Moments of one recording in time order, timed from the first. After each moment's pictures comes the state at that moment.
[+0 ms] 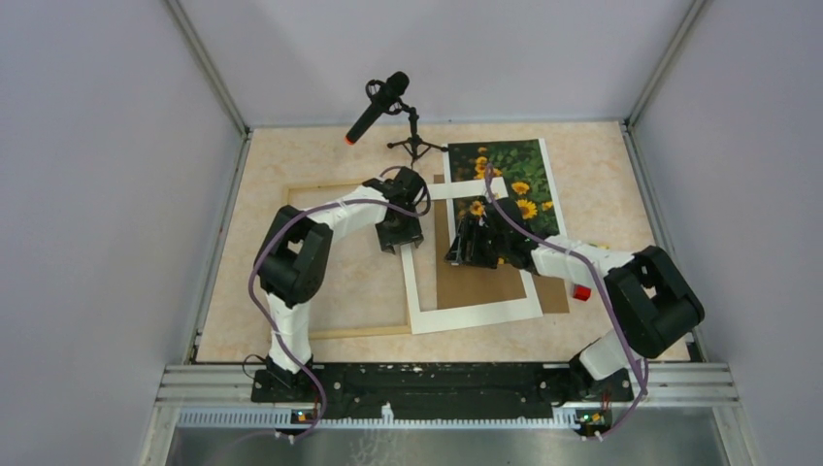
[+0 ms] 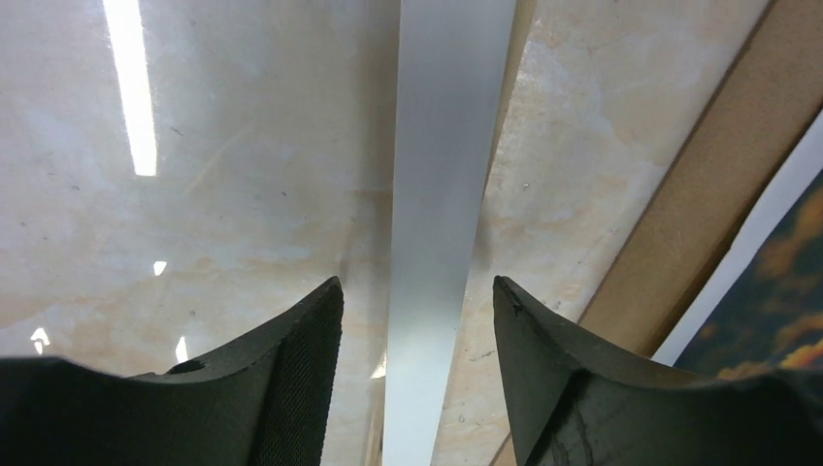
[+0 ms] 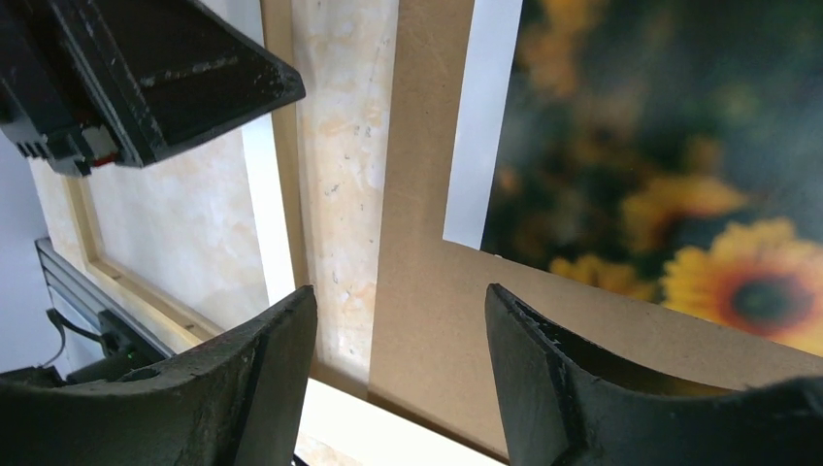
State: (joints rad) left arm -0.58 1.97 1.41 -0.71 -0.09 -0.81; right arm 0.58 1.53 0.78 -0.04 -0.23 0.70
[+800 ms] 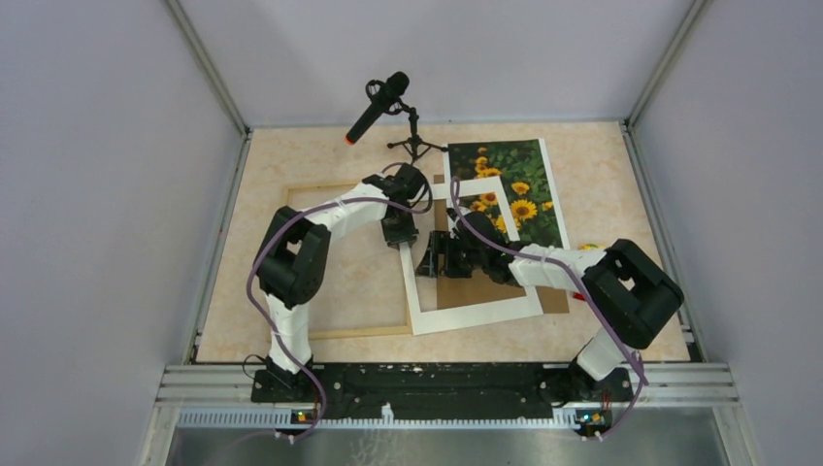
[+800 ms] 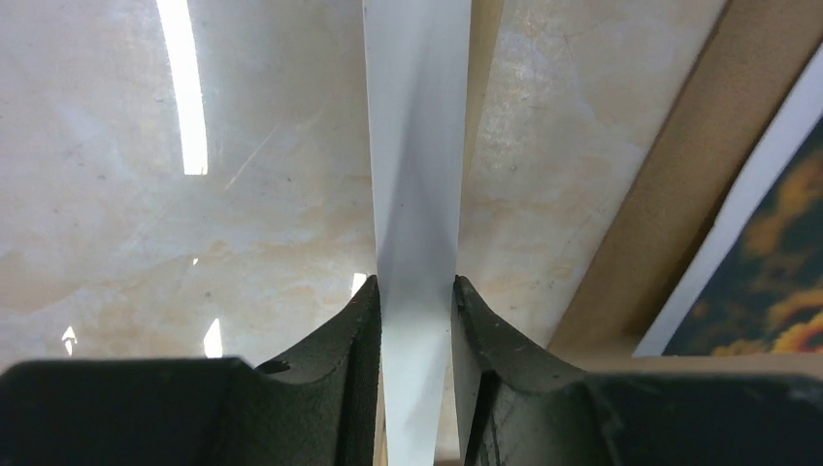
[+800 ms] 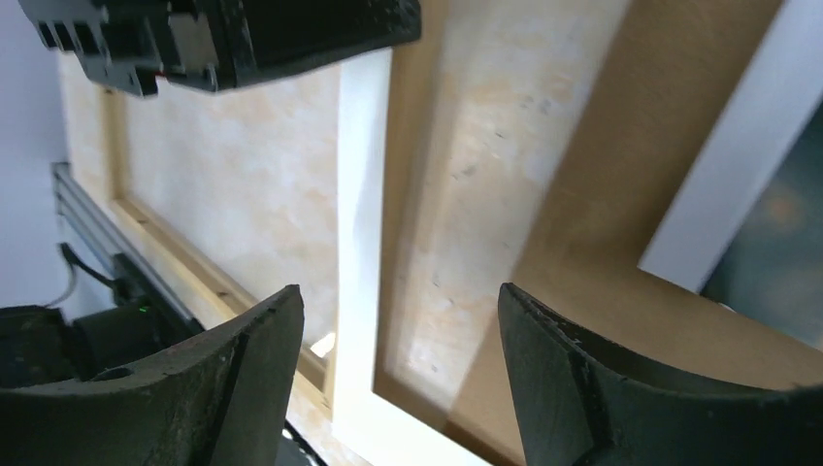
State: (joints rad) left arm -0.58 1.98 1.45 -0.76 -0.11 -0.79; right arm 0.76 1.61 0.79 0.10 -0.21 0.70
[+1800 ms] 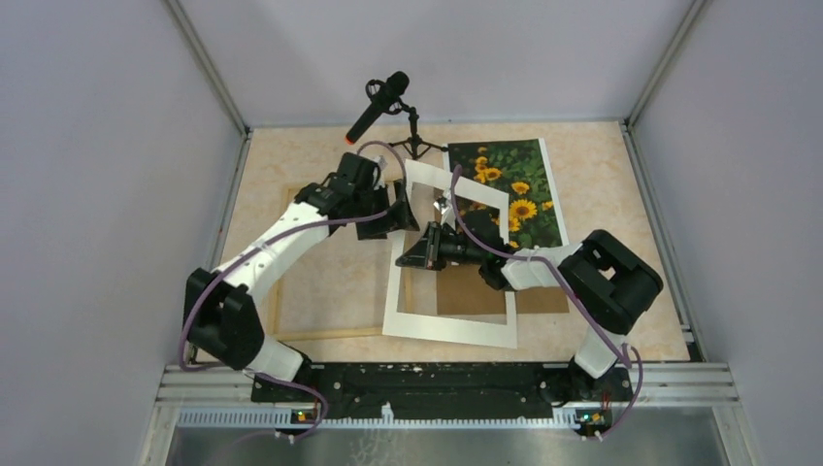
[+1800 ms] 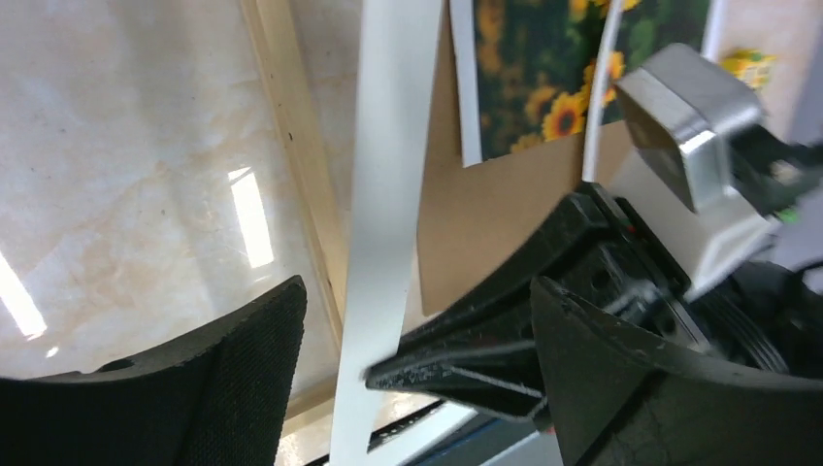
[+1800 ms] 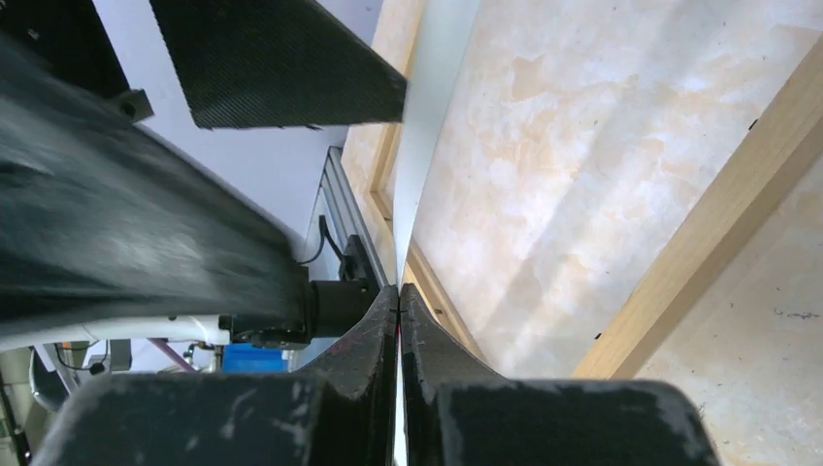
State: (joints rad) left arm -0.52 1.54 1.27 -0.68 0.18 -0.63; right arm 0.76 1.73 0.74 0.74 -0.53 1.00
